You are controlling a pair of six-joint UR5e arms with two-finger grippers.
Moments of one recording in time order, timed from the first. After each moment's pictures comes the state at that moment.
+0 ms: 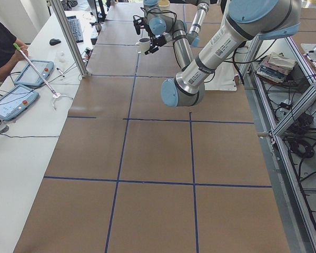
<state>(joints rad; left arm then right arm) -0.70 -2.48 -1.75 -1.52 -2.13 -1.57 0.33 -1.15 1.58 -0.57 0.85 0.89</state>
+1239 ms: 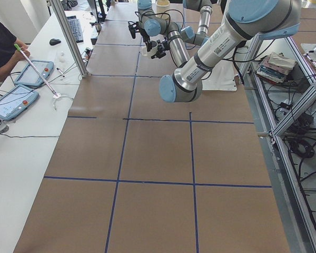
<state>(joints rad) -0.70 -2.53 -1.62 -1.53 -2.11 -1.57 0.23 -1.07 1.64 -0.74 0.71 0.76</state>
